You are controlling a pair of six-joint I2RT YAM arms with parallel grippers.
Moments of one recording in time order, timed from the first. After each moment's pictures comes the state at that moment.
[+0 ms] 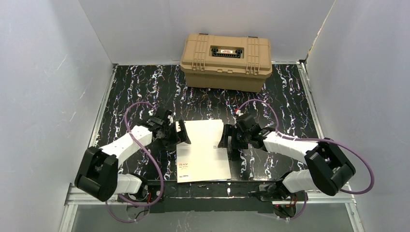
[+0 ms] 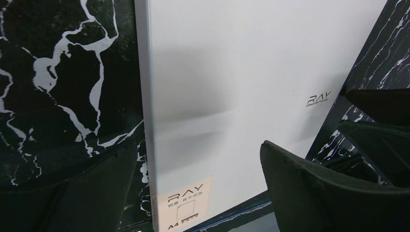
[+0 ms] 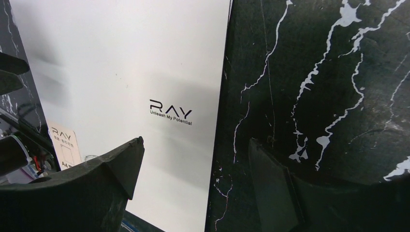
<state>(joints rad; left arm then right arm) -0.44 1.29 0.72 -0.57 0.21 -0.71 0.71 1.34 0.61 -0.16 -0.18 0.69</state>
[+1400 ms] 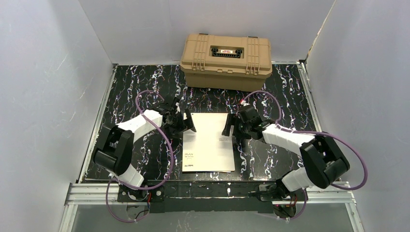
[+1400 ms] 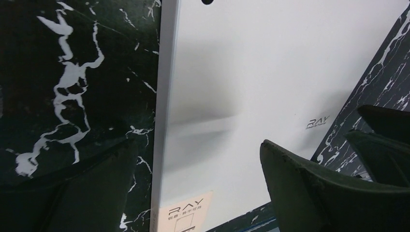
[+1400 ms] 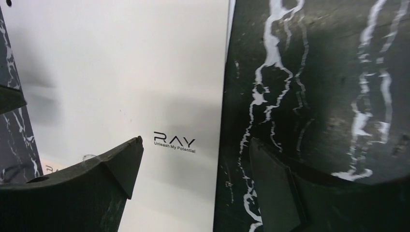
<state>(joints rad) -0.44 1.60 0.94 -0.49 0.22 -0.71 0.62 1.44 0.69 -0.12 -0.08 0.67</state>
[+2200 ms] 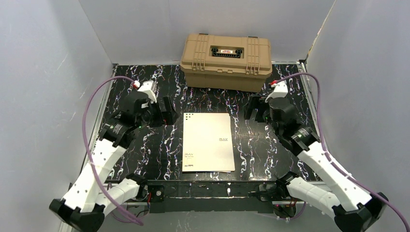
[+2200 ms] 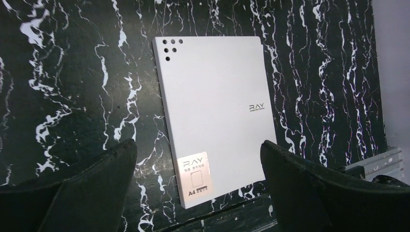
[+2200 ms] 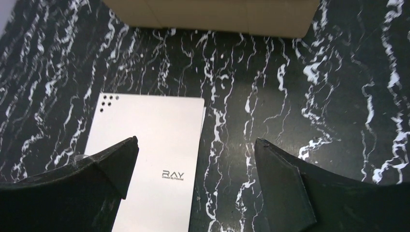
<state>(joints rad) -0.44 0.97 1.12 -0.81 0.02 -0.48 0.61 0.90 0.89 -0.42 0.28 0.41</state>
